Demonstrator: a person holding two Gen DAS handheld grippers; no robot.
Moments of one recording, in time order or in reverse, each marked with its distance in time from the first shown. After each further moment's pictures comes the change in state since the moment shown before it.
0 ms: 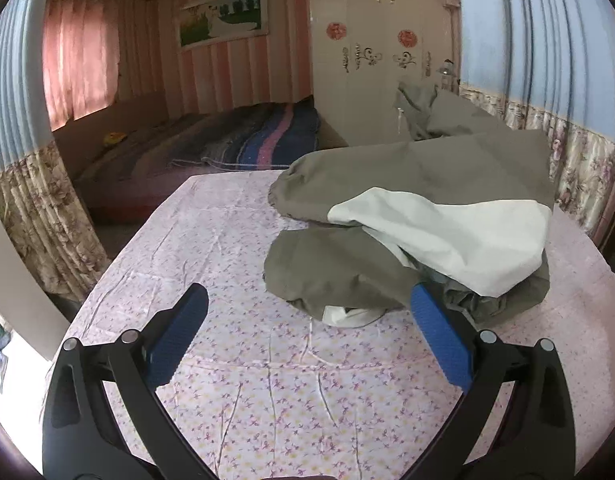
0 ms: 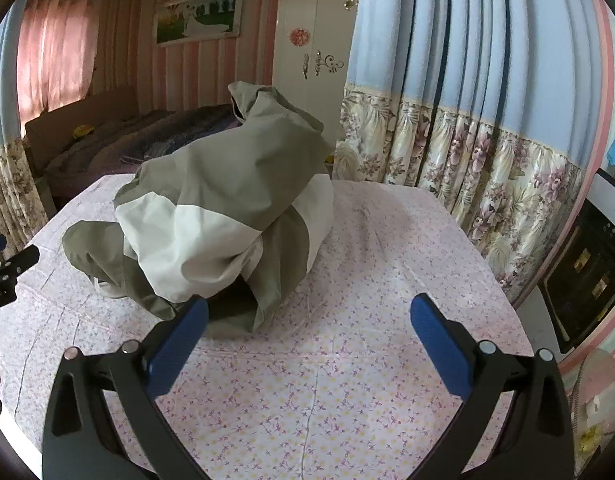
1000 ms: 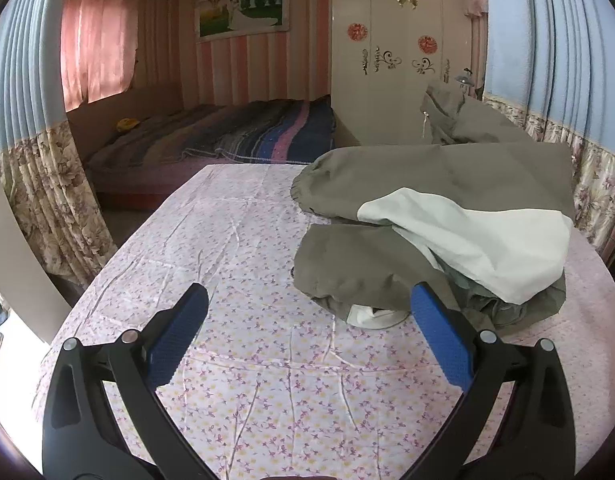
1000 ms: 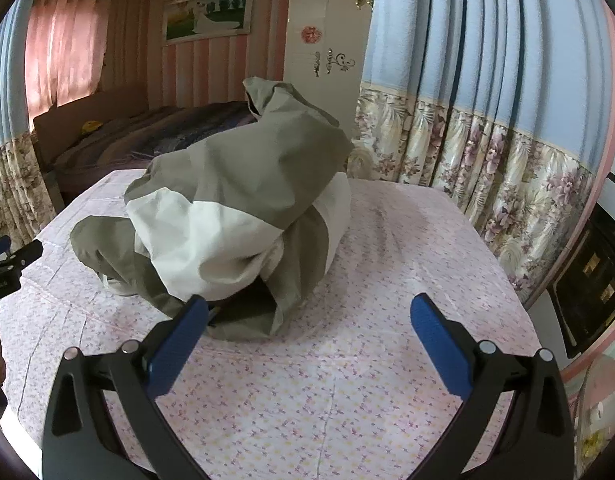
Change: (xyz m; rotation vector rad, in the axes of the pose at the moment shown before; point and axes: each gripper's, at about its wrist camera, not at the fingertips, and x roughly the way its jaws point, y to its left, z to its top) left arm 0.011 0.026 -0.007 -0.062 0.004 0.023; right arm 0.007 0.013 0.000 -0.025 0.002 0.037
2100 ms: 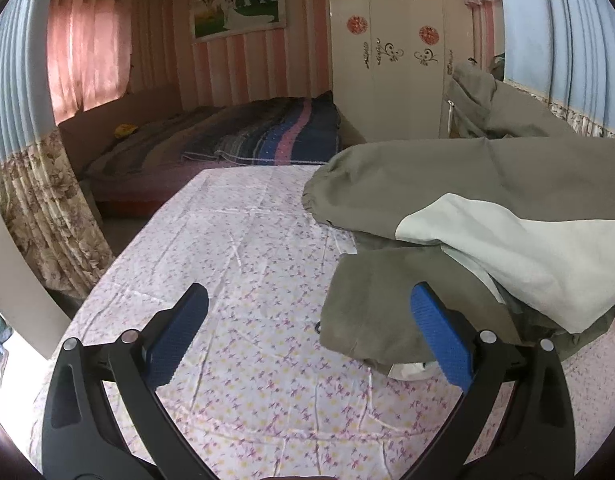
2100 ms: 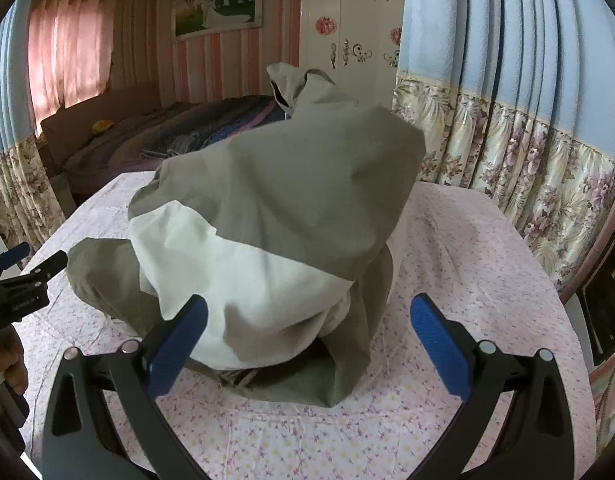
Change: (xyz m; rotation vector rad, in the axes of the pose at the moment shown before) left arm 0.077 0.010 0.022 0.044 0.011 0.018; right arm 0.077 0.036 0.029 0.012 0.036 0.065
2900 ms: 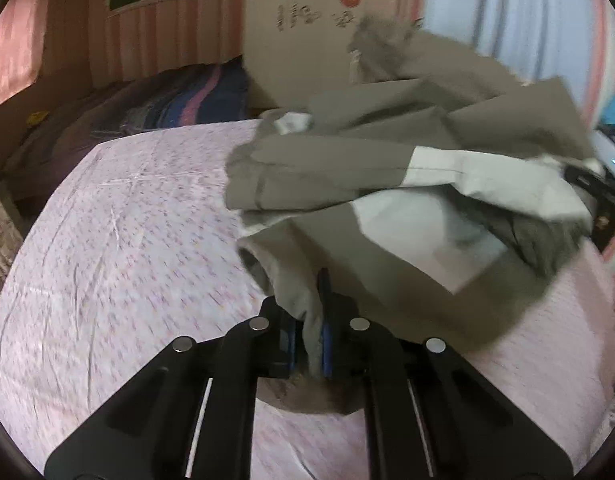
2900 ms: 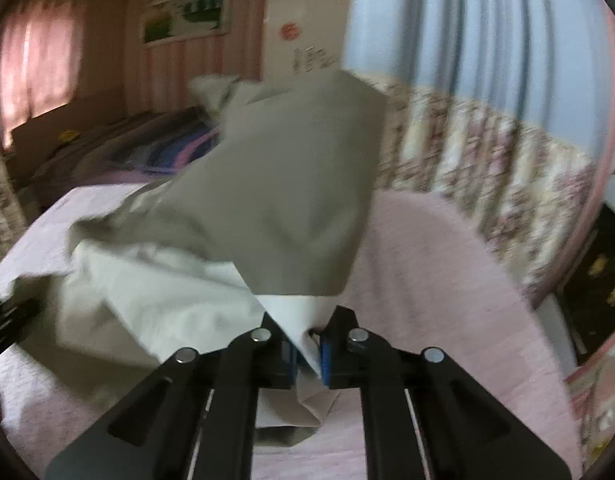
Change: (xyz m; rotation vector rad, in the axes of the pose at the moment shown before) left arm 0.010 -0.047 -0.020 0.090 0.120 -0.360; right arm 0.026 -0.065 0.011 0.032 -0.054 -0.153
